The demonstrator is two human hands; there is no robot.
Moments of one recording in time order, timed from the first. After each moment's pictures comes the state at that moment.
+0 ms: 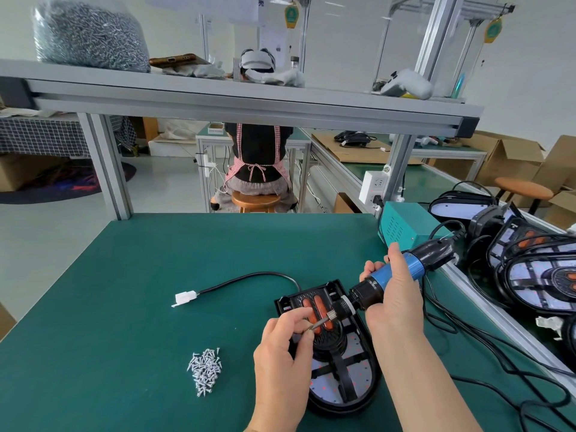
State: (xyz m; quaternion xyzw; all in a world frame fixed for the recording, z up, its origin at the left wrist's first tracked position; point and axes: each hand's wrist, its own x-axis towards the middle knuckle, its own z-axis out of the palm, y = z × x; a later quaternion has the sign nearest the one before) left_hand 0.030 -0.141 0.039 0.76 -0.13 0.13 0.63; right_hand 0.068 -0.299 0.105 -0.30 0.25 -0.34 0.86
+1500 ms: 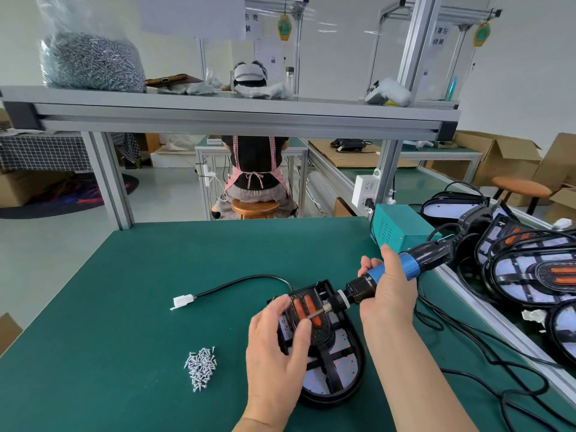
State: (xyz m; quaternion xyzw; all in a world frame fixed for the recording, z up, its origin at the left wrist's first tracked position) left_hand 0.028 -0.145 0.034 0.78 -0.12 0.19 0.59; right_hand 0.058 -0.303 0.117 -0.29 0.26 -0.38 0.84
